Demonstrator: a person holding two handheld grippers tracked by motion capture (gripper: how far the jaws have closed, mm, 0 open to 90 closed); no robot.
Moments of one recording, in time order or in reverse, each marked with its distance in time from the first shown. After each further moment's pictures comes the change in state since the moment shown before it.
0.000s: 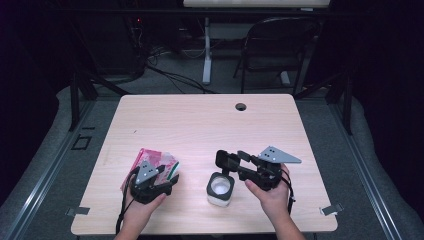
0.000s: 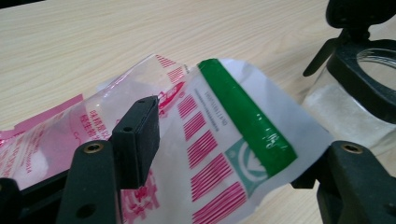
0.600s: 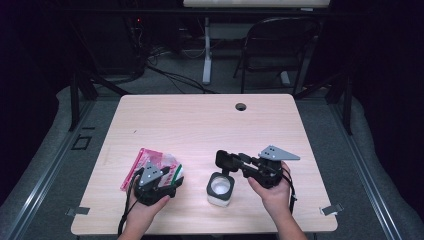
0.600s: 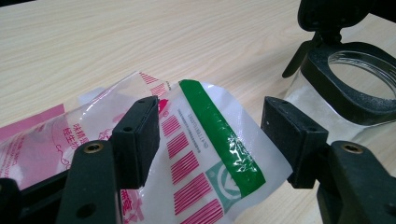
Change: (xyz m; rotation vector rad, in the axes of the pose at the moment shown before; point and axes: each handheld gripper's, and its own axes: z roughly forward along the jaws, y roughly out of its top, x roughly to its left) left arm -0.011 0.003 0.001 0.006 -0.036 0.008; right arm -0.014 -0.009 0.006 0.075 -0.028 0.018
